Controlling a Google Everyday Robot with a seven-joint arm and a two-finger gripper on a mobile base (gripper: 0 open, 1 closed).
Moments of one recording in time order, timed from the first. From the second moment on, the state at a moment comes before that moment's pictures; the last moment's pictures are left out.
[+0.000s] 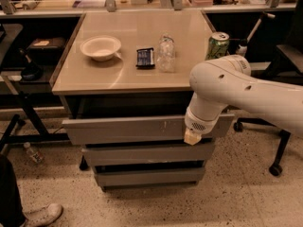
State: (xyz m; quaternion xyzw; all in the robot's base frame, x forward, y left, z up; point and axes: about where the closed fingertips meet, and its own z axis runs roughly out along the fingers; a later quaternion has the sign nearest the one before) arm 0.510 -0.130 0.692 -0.56 0.82 0.02 0.07
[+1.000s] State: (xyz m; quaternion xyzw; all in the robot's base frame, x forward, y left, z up) arm 0.567 -0.125 0.650 -0.56 0.82 0.02 0.05
